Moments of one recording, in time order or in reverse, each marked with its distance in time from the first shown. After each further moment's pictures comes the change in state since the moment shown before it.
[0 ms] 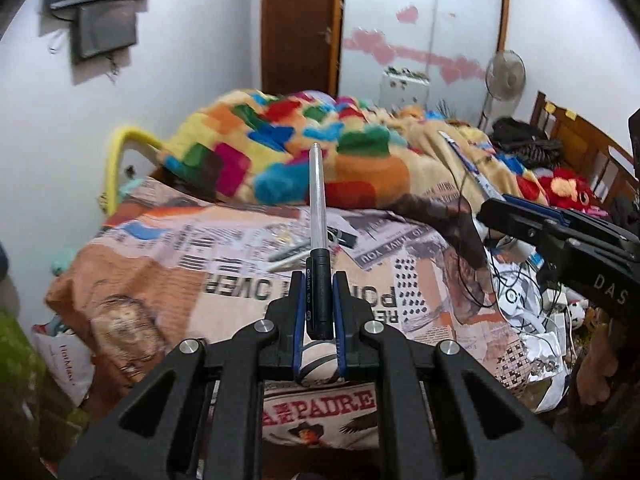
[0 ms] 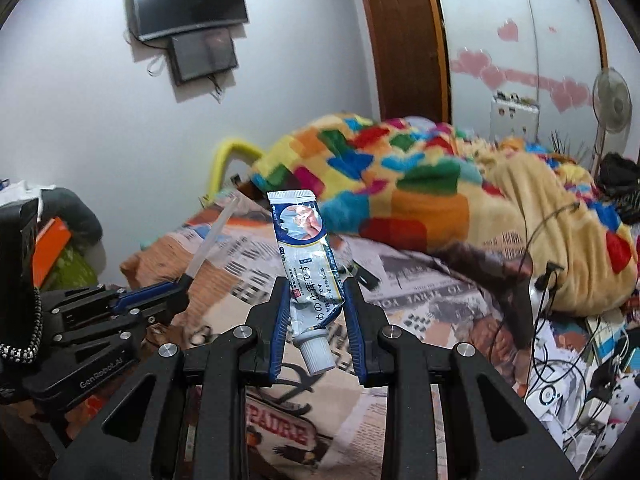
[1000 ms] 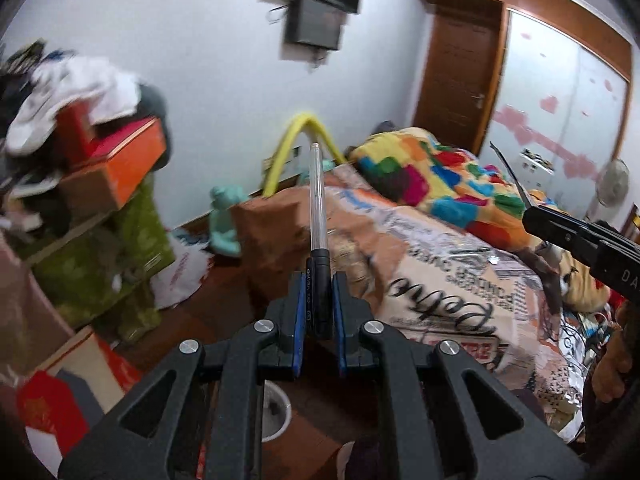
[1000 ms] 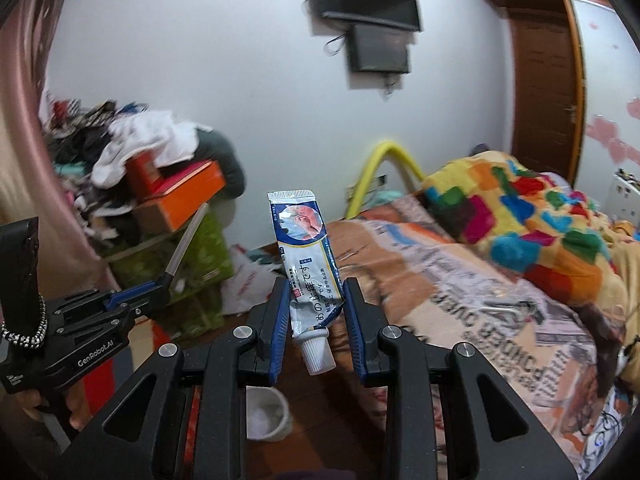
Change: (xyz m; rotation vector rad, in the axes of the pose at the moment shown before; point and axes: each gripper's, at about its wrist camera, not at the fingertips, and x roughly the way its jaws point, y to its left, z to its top) left arm -0.234 0.206 -0.173 -0.410 -0.112 0.371; right arm -0.026 0.245 -0.040 -0.297 0.044 0.380
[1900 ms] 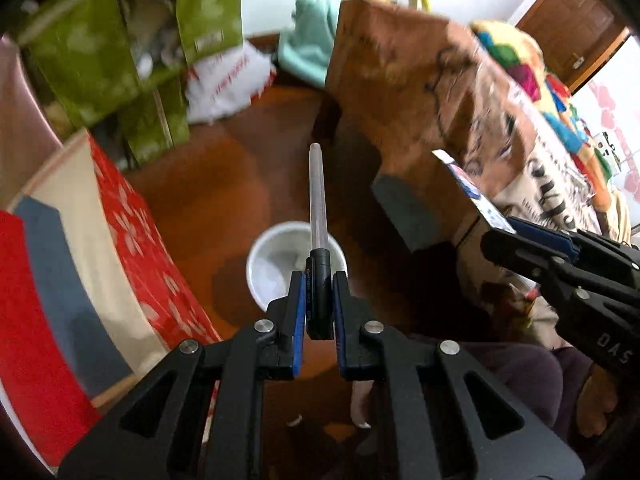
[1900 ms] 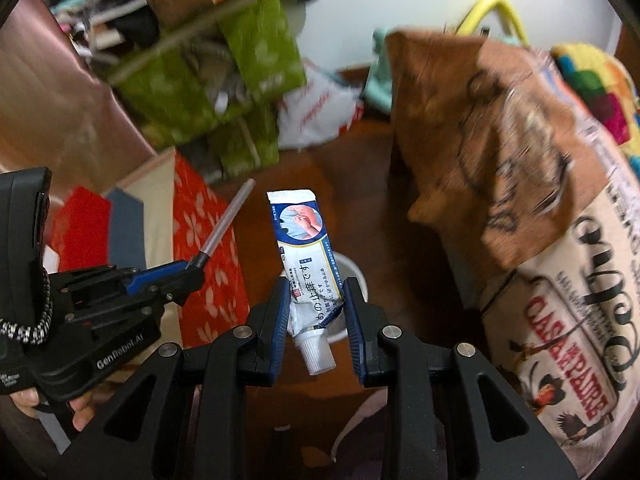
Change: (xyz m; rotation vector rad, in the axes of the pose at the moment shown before) left arm 0.154 0.146 -0.167 -0.300 0.552 0.080; right arm 0.220 0.104 -0.132 -0.112 0.639 0.169
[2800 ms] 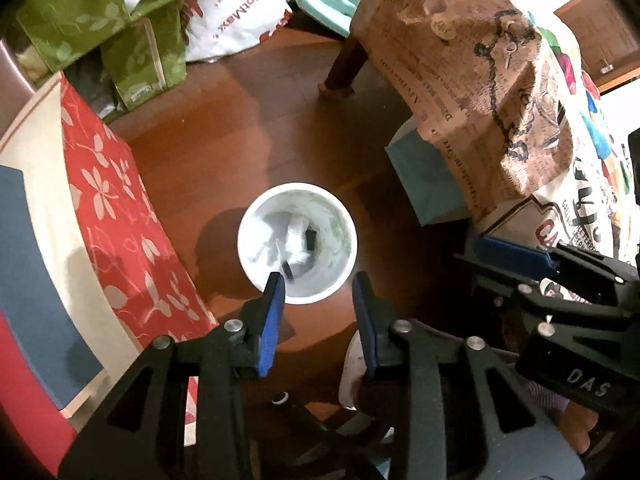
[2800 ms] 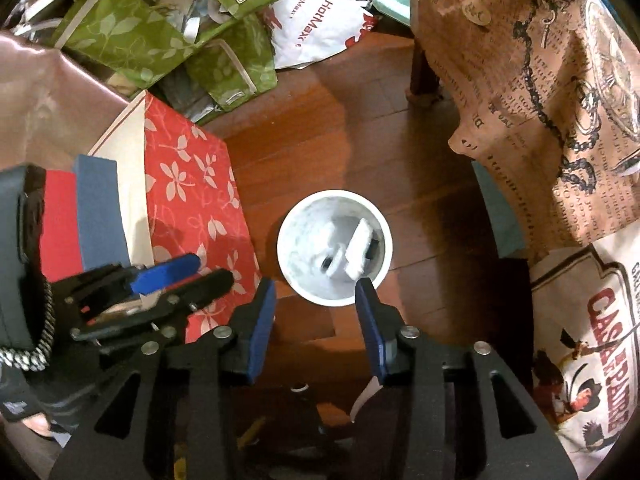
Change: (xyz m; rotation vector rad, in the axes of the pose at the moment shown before) left arm 0.060 0.019 0.018 -0.085 0.156 -0.008; right arm 0.081 -0.012 0.017 0.046 0.254 0.062
